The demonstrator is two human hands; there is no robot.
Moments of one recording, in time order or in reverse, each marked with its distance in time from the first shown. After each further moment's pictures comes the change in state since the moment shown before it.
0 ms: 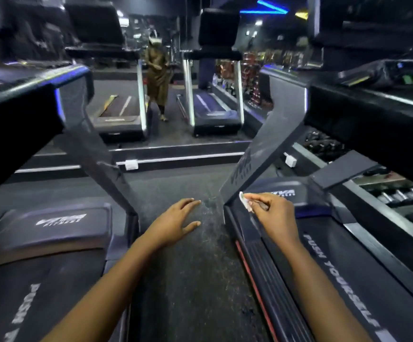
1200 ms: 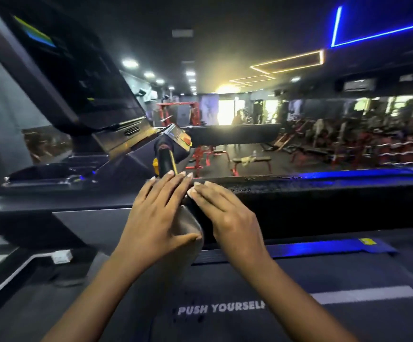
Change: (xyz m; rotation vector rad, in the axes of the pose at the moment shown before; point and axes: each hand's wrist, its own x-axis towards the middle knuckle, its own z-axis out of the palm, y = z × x) left_hand 0.490 0.164 -0.062 -0.140 0.432 1.469; right_hand 0.284 0.025 -0.046 -1.430 0.784 0.049
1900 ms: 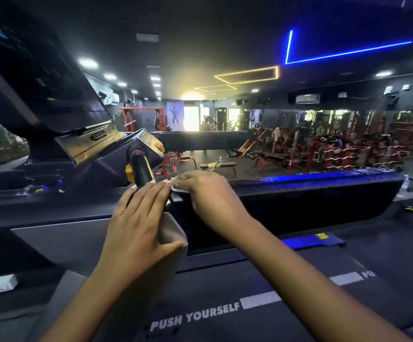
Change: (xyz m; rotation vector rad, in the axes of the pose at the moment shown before) left_hand 0.001 0.003 0.006 -0.038 0.050 -0.011; right_hand 0.060 0.003 -0.019 0.042 -0.394 0.167
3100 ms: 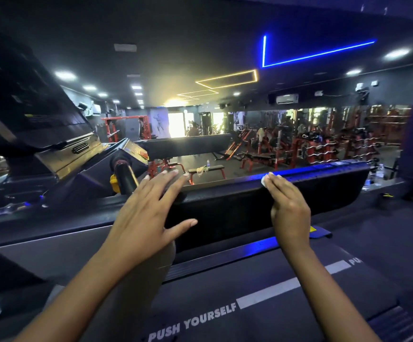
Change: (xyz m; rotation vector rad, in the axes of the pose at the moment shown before) left_hand 0.035 0.017 -0.018 -0.164 0.017 0.191; right_hand -0.104 0.105 -0.016 -0.281 0.643 0.408
